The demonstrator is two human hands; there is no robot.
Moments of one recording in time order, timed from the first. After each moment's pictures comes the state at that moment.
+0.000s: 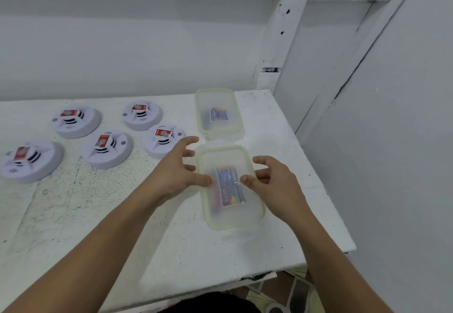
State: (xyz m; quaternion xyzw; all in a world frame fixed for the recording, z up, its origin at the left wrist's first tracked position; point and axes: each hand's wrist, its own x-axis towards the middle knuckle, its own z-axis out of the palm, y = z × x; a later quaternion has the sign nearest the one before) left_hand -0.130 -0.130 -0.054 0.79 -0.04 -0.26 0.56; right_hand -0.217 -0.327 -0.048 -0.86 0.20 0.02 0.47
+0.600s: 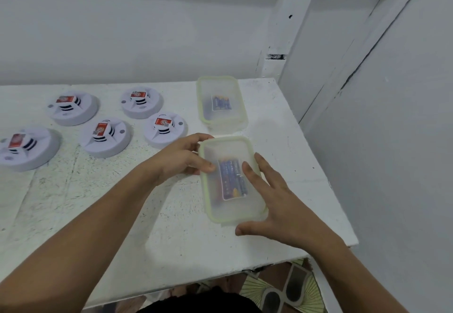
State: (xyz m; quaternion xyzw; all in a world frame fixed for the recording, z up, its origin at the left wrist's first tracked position) left_hand -0.100 -0.130 -0.068 0.71 -0.10 -0.39 0.58; right_hand -0.251 -0.333 -0.057 -0.95 -0.04 0.16 0.28
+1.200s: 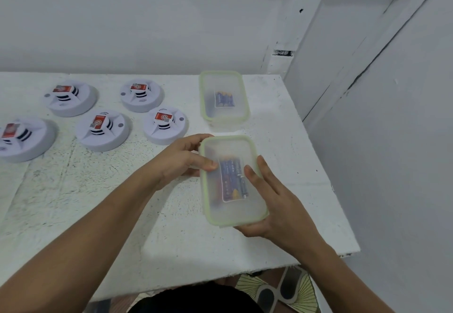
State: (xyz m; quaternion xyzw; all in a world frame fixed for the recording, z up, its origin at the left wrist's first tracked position) left_hand -0.106 -0.132 -0.078 0.67 -0.10 -0.36 0.64; right_hand -0.248 -0.332 -0.079 -0.97 -0.05 0.01 0.25
